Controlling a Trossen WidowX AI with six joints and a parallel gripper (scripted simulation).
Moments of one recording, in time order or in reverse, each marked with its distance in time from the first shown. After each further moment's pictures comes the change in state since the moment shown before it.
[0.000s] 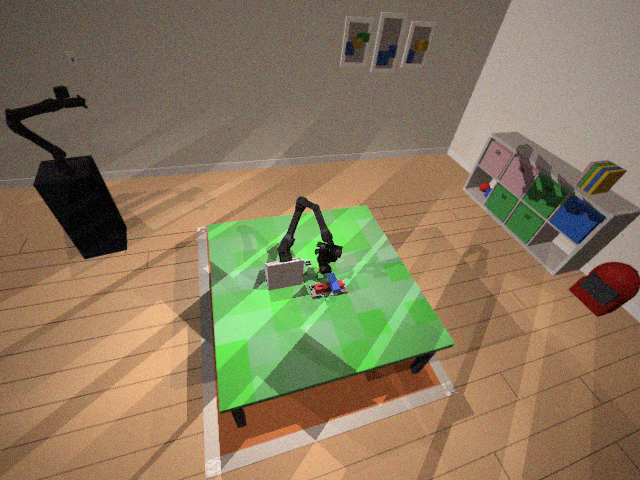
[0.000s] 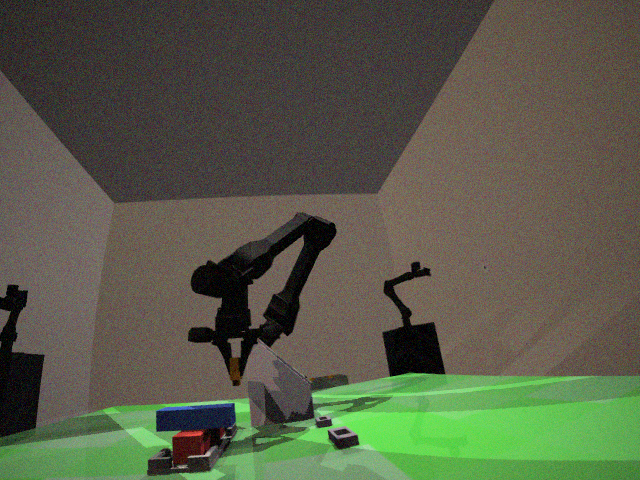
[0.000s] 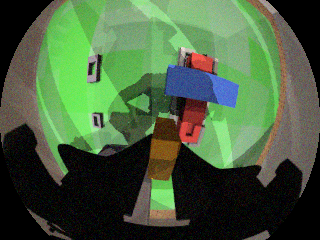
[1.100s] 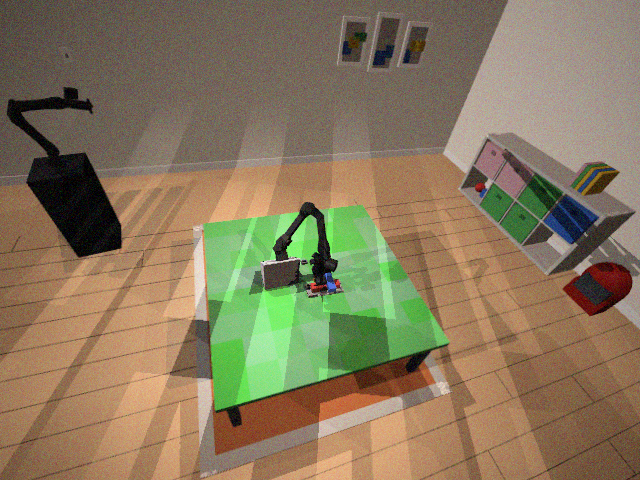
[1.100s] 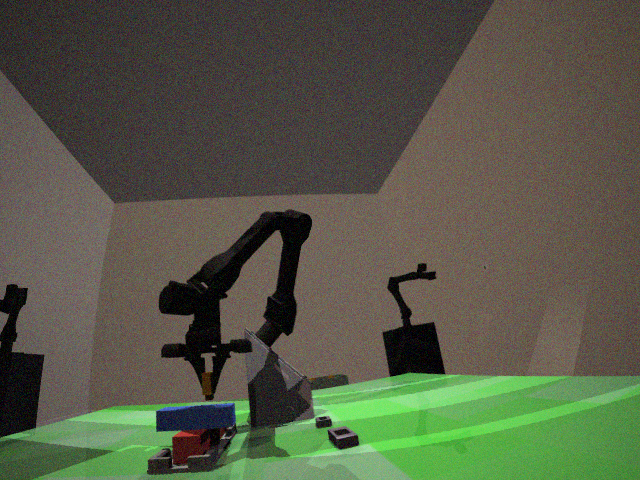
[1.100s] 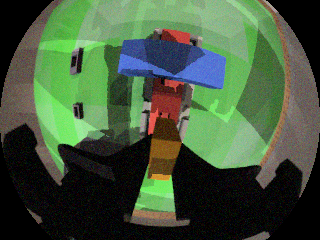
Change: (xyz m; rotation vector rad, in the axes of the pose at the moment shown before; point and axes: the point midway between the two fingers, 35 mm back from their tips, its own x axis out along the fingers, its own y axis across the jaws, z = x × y) arm 0.027 -0.064 -0.021 -0.016 0.006 0.028
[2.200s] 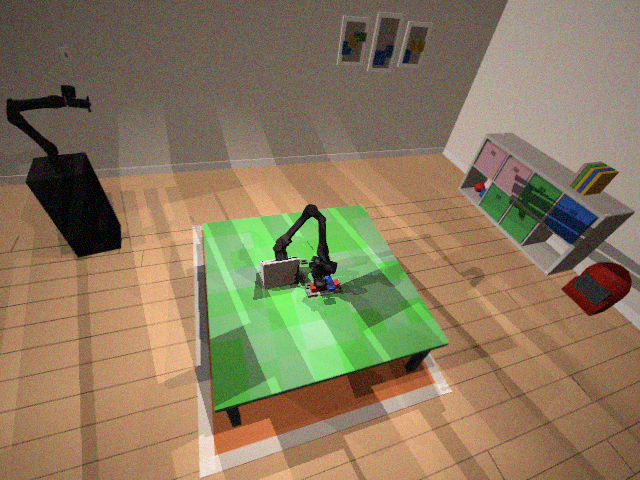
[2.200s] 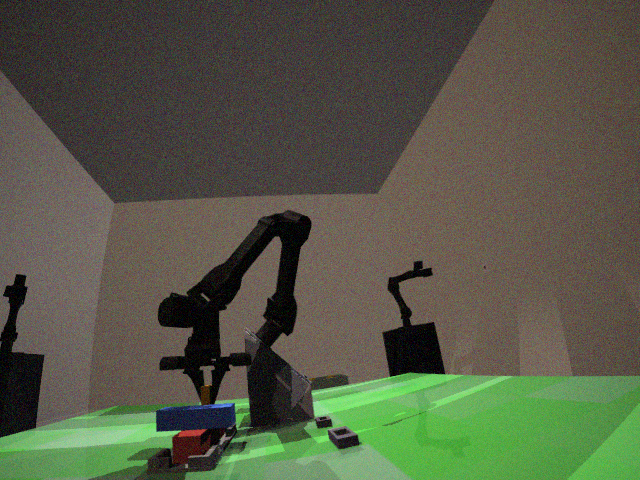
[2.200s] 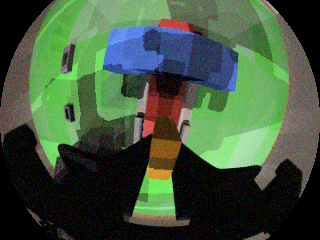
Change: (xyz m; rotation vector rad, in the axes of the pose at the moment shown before) arm 0.027 -0.003 0.001 -0.015 0.000 -0.009
